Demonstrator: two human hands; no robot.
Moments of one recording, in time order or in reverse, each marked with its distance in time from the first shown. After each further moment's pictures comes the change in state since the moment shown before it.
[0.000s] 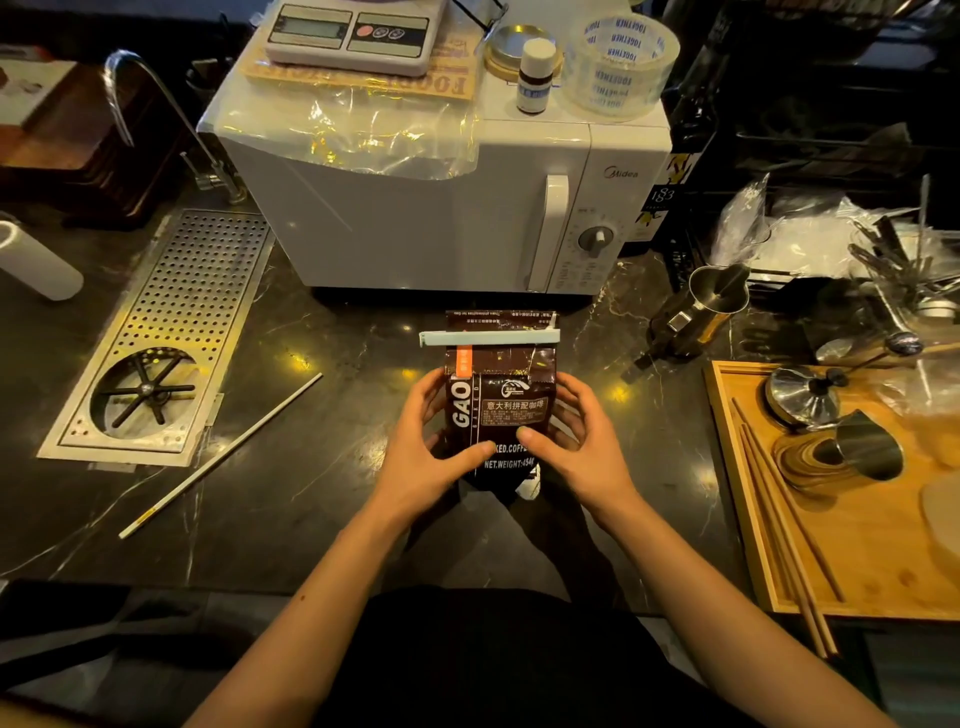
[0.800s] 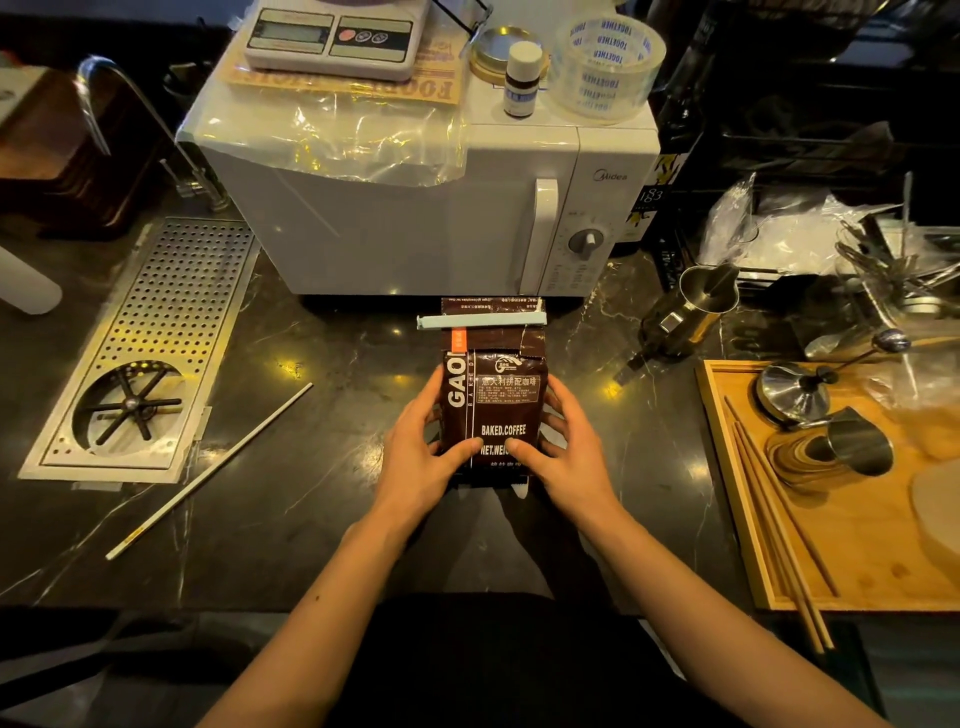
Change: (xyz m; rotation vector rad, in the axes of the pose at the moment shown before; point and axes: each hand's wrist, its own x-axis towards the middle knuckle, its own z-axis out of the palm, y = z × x) left_hand 0.015 -0.007 0.004 0.116 0.049 0.017; right_hand 0.003 0.011 0.013 -0.118 0.057 0.008
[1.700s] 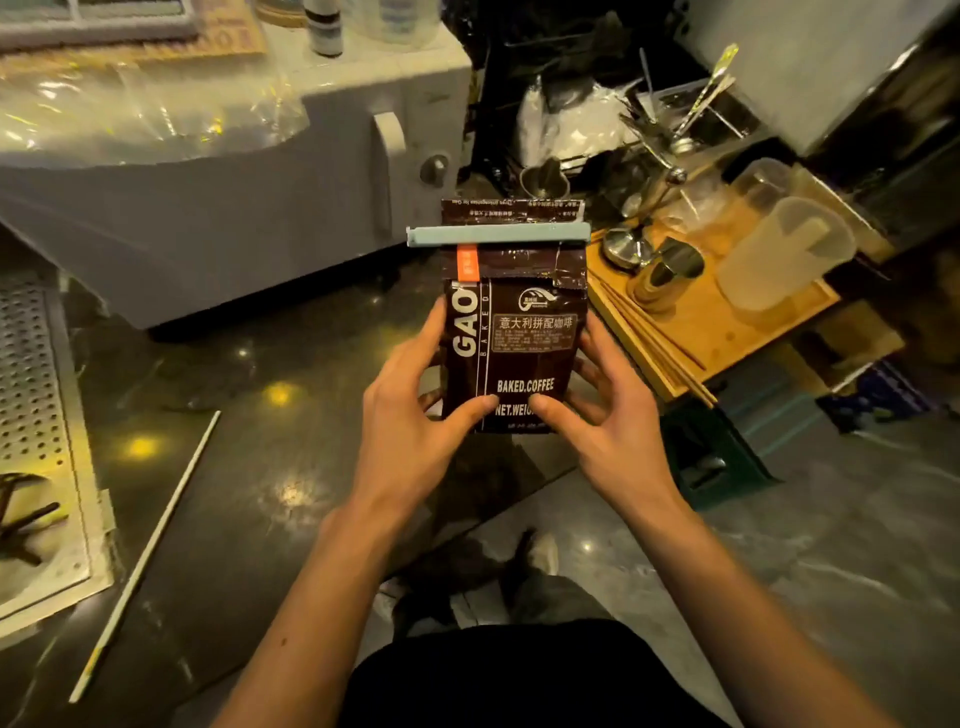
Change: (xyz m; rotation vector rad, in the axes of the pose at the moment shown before) left_hand -0.047 0.068 -0.039 0.035 -0.403 0.424; right_hand -0.141 -0.083 0.022 -0.033 0.545 -0.067
